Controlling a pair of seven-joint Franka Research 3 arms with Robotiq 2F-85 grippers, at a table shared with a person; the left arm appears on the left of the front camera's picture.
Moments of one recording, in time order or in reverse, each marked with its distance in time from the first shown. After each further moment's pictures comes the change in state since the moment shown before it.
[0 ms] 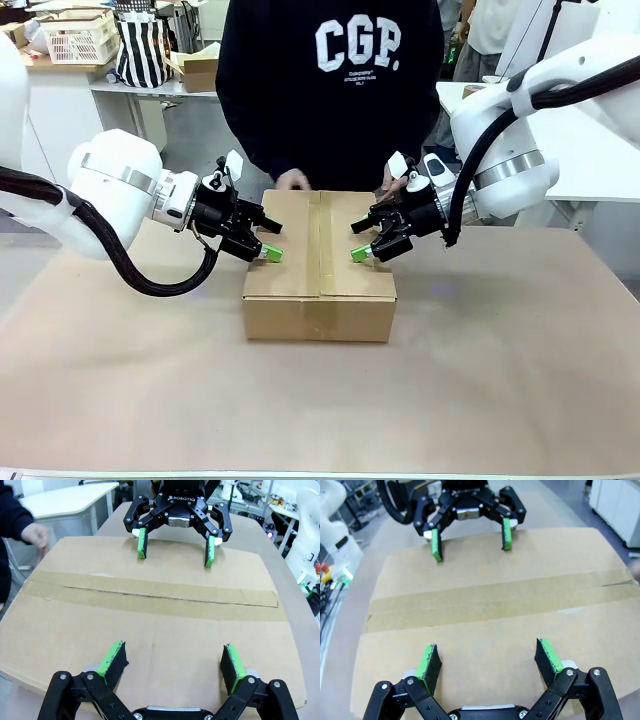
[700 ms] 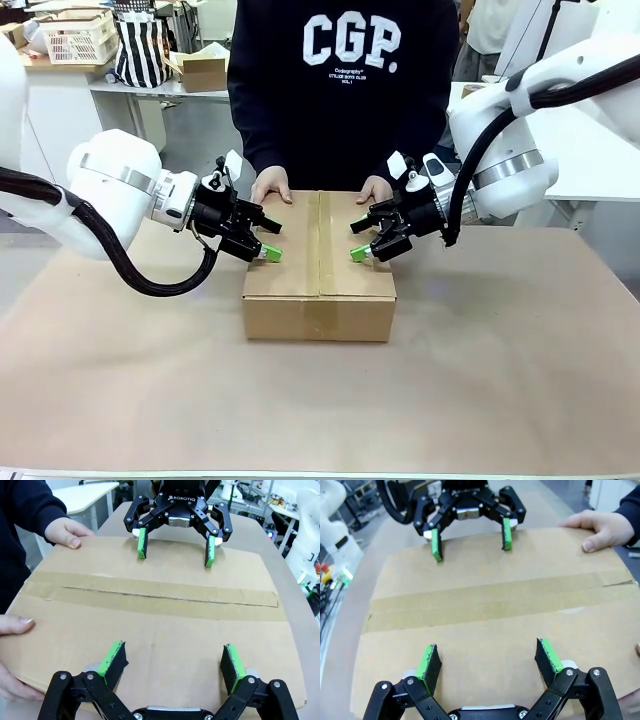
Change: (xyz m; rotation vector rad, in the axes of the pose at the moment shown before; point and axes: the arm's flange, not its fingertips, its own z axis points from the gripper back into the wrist) left arm 0.000 0.000 0.000 0.001 0.001 0.000; right arm 0.000 0.000 0.000 -0.001 0.001 0.000
